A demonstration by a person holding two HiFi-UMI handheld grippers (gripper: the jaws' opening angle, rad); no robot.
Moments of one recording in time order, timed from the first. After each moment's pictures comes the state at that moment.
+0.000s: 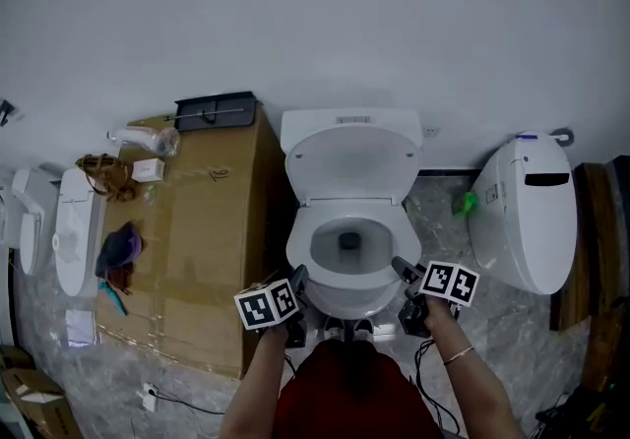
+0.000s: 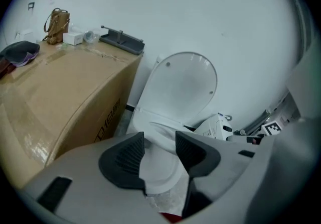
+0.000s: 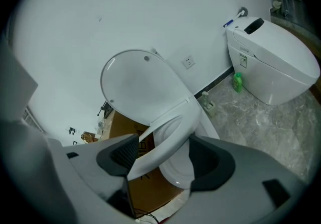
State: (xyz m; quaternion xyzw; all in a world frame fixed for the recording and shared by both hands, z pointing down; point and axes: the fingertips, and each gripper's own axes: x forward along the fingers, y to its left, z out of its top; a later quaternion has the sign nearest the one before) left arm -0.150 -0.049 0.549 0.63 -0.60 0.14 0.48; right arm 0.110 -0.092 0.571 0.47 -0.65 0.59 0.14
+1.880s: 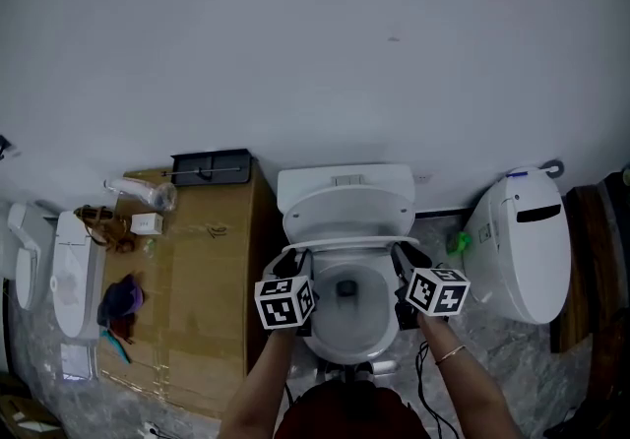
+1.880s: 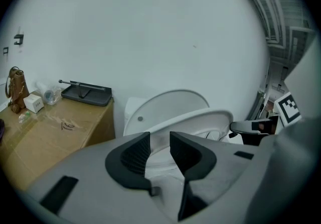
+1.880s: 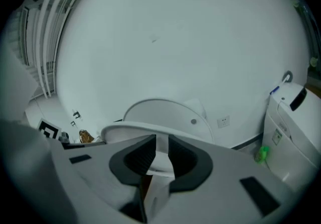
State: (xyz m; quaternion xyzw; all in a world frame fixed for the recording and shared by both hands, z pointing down) left arm -0.143 -0.217 0.464 0.72 -0.61 0.14 0.29; right arm 0.072 -0.242 0.459 0.49 -0.80 0.33 0.09
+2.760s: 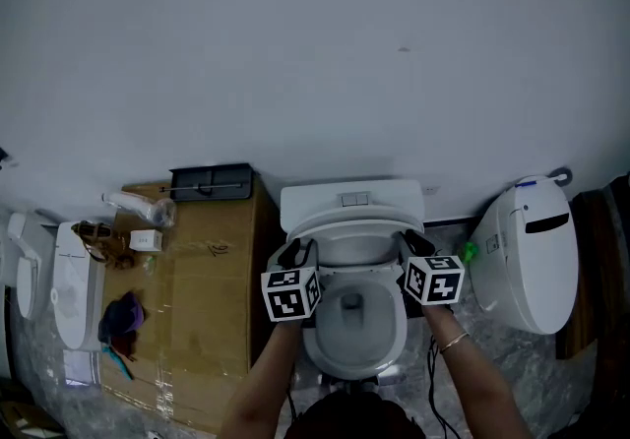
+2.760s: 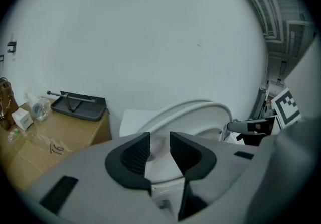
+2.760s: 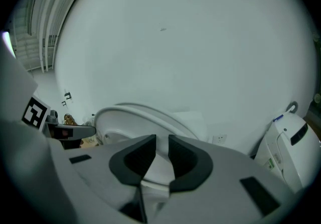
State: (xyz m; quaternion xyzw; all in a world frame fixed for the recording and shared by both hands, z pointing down) left arm -0.152 -0.290 0.460 0.73 -0.62 0.15 0.25; right arm 0.061 -0.320 0.465 0.51 -0.80 0.25 0.16
